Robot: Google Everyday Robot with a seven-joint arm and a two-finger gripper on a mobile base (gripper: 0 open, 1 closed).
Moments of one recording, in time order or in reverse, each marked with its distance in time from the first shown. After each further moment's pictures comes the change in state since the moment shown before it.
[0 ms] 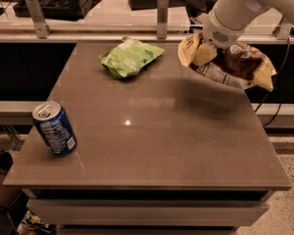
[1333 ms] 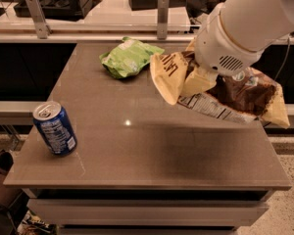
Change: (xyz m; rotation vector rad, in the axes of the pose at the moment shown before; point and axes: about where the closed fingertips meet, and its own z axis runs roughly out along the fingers) arm -0.033 0.164 -0.108 -0.114 -0.169 -0.238
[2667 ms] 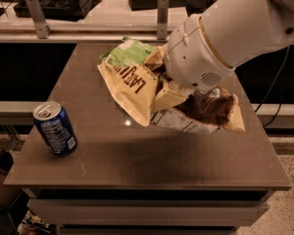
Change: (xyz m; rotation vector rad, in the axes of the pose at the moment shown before) arm -0.072 0.056 0.003 -0.141 -0.314 -0.227
